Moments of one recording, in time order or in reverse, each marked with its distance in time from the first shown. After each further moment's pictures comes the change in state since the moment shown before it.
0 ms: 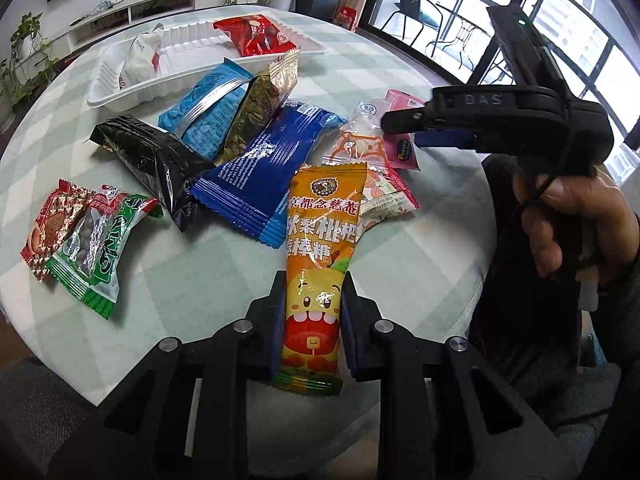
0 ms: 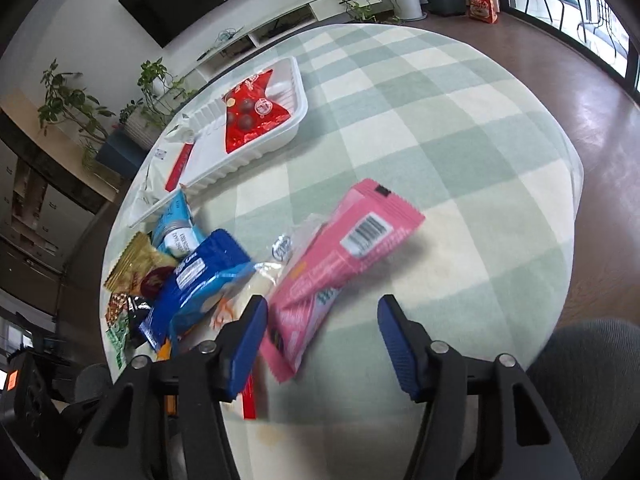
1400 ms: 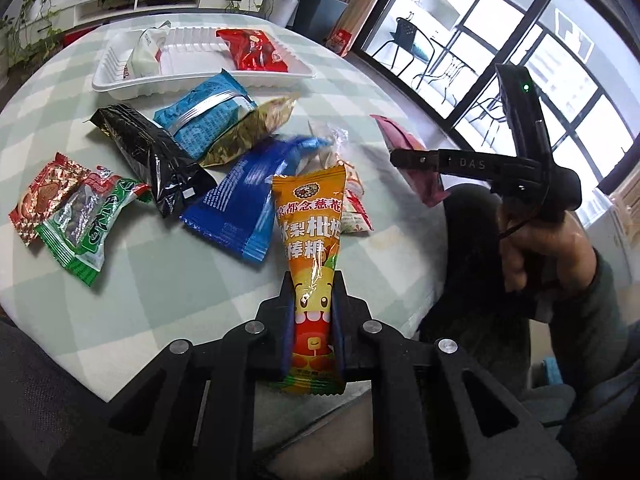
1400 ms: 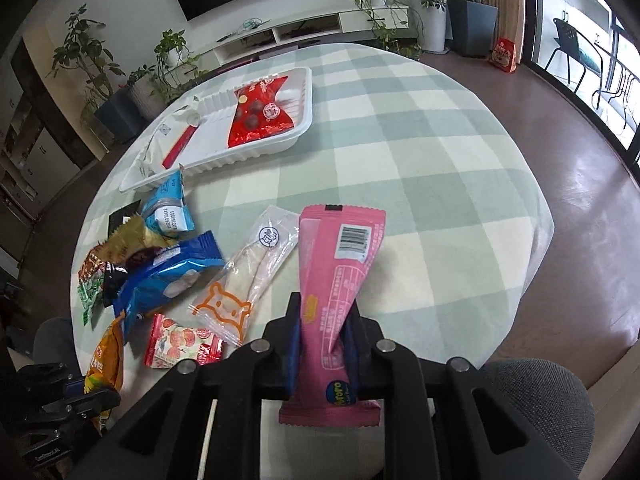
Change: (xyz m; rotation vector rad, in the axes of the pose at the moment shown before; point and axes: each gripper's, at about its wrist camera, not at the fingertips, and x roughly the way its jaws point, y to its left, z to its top) left arm -0.029 0.002 -0.008 -0.124 -0.066 -0.151; right arm -0.031 -0.005 -0.010 -0.155 -0.040 -0.073
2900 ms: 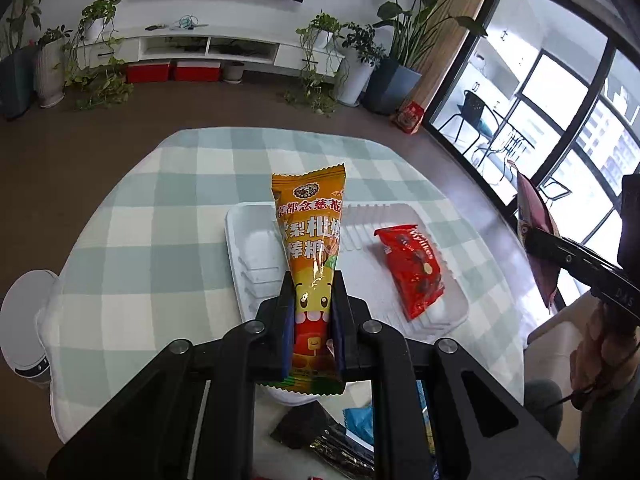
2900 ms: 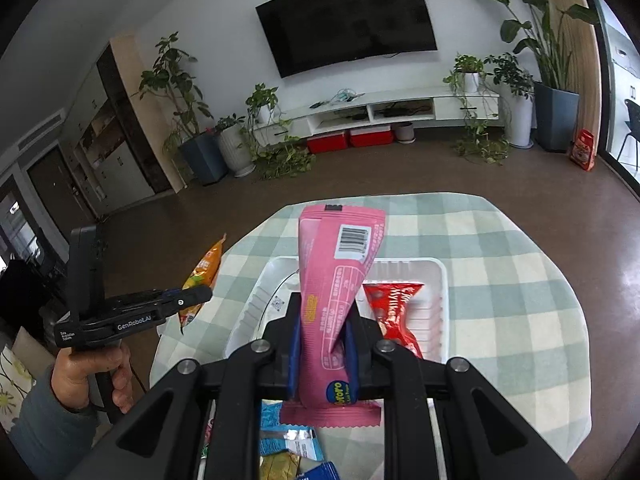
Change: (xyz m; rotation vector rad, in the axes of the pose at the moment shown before) left arm -0.026 0.182 0.245 -0.121 -0.192 0.194; right arm -0.004 0.119 0.191 -0.241 -0.214 0.227
